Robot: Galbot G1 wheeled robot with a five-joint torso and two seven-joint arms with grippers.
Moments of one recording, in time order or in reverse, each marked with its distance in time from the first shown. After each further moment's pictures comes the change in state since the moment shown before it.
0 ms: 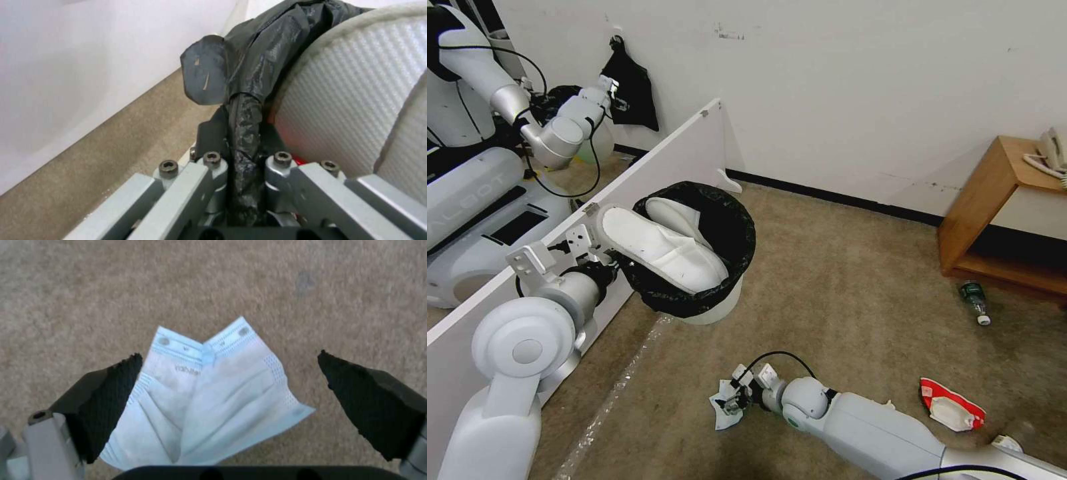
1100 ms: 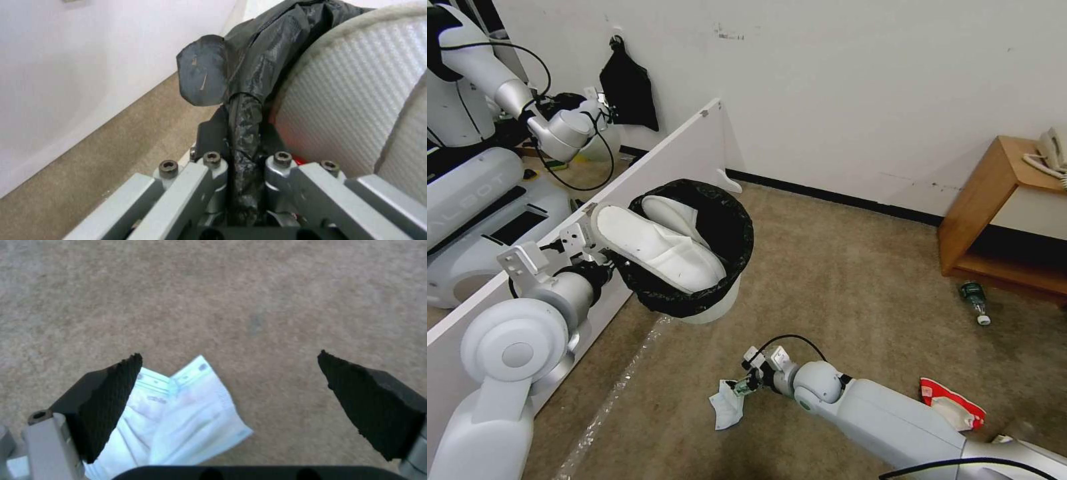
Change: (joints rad) left arm 0.007 0.010 -0.011 -0.015 -0.015 0.002 -0.002; right arm 0.029 -0.045 0.038 0.094 0.020 -0.046 0.017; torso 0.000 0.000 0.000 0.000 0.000
